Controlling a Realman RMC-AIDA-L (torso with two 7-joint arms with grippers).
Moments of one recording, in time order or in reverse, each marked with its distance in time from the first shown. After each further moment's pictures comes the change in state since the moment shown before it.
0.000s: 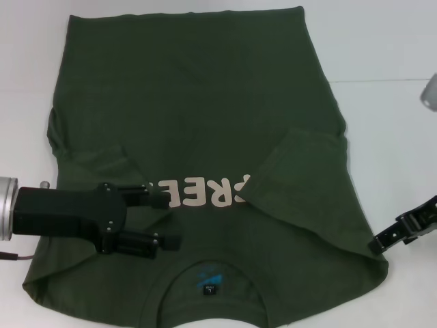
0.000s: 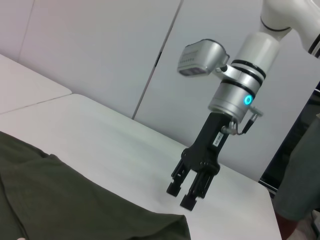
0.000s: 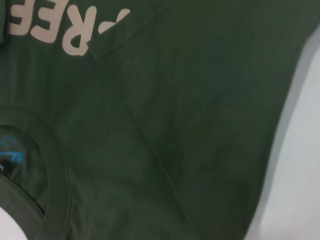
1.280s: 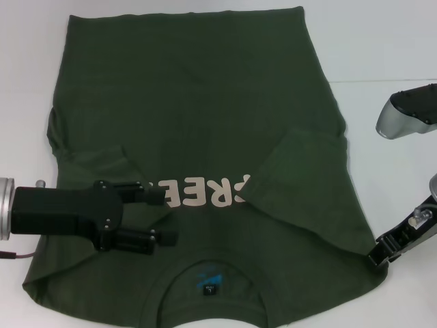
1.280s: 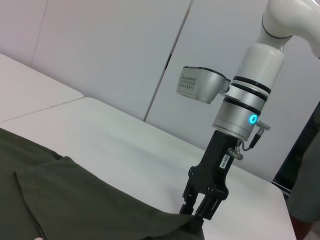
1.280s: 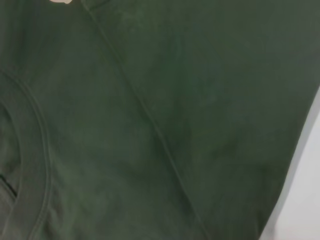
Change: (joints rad) left arm 0.011 -0.002 -0.009 0.003 -0.001 -0.025 0.025; right arm 0.007 0.018 -0.200 0.060 -0.016 0.088 0.082
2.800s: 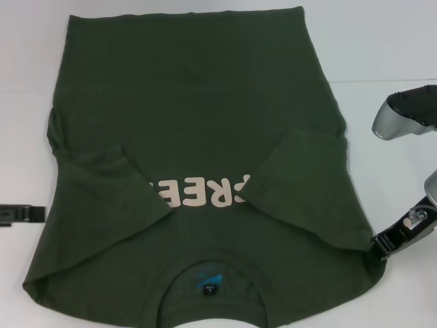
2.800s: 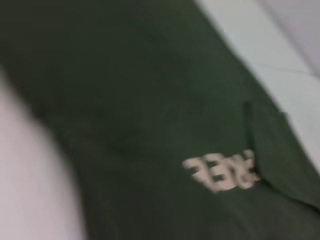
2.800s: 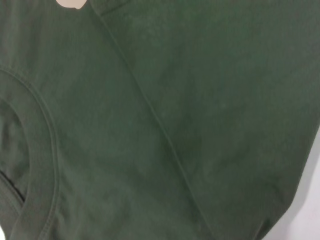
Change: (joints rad) left arm 0.117 0.016 -0.120 0.481 0.280 0.002 -0.751; right arm -0.003 0.000 -0.005 0.015 0.027 0.022 -0.014
